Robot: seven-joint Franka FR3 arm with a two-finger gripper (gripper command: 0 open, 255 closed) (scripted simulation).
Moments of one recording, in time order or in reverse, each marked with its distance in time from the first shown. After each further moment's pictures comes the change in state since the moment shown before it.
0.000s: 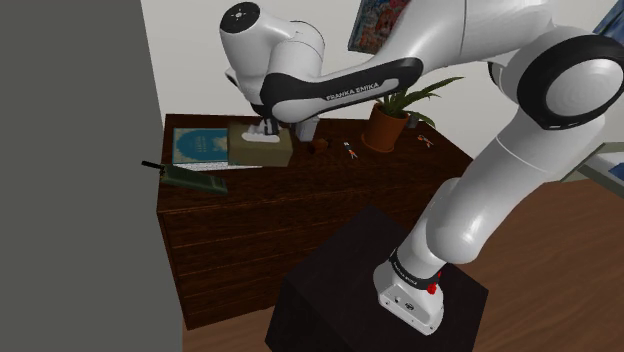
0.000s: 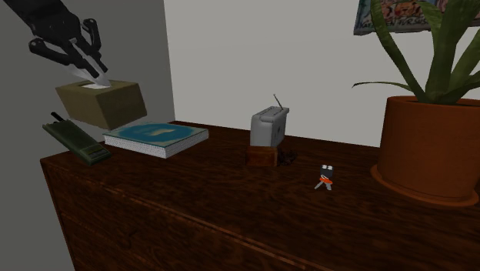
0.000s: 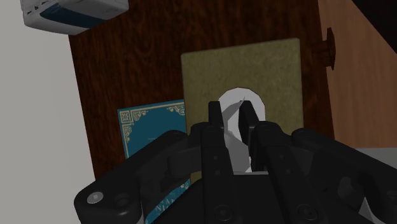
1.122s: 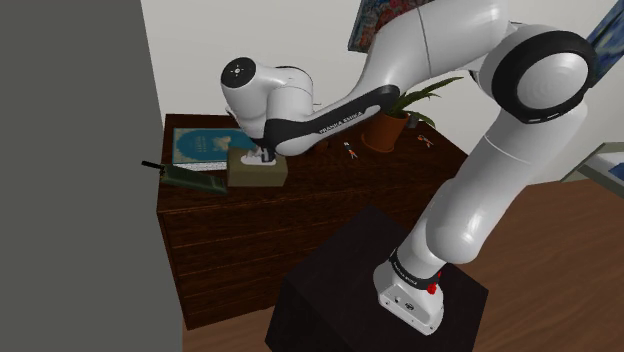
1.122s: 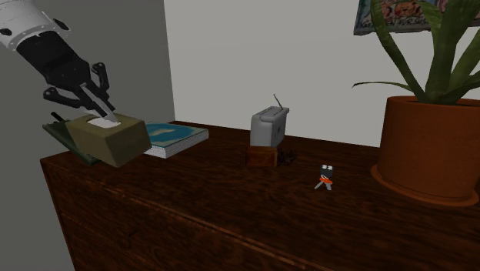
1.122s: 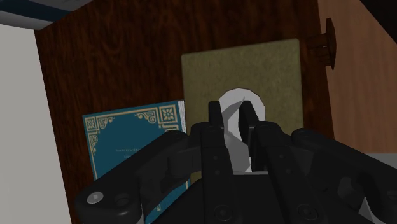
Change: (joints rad) arm -0.007 0.096 -0.003 -0.111 -0.079 0.161 0.133
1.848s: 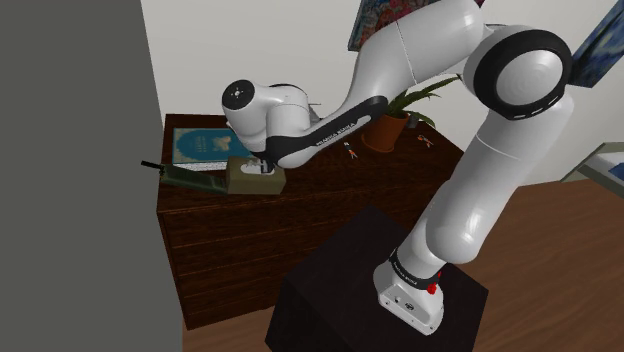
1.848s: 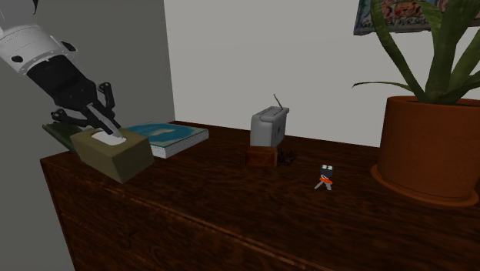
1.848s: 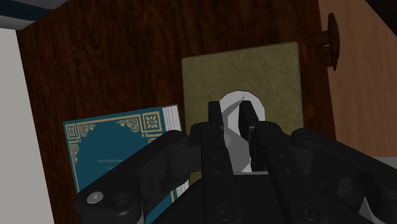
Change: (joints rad) arm -0.004 0.068 -0.010 -0.031 -0.059 0.068 0.078
